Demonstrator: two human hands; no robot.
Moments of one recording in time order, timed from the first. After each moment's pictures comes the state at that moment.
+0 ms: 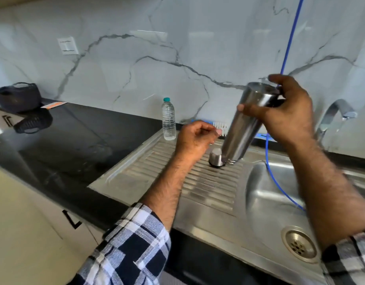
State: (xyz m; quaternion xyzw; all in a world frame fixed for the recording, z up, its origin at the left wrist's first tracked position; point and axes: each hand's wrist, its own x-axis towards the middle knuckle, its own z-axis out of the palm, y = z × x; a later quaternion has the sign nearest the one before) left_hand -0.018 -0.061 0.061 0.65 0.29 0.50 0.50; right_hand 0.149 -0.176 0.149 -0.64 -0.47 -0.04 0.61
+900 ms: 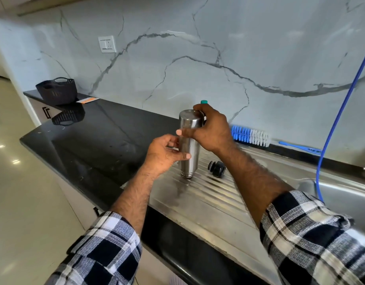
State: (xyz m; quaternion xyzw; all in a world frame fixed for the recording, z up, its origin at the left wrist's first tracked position) left_hand -0.200 0.040 0.015 0.67 0.45 0.46 0.37; right_hand -0.031 -0.017 0.104 -0.59 -0.64 0.11 0.48
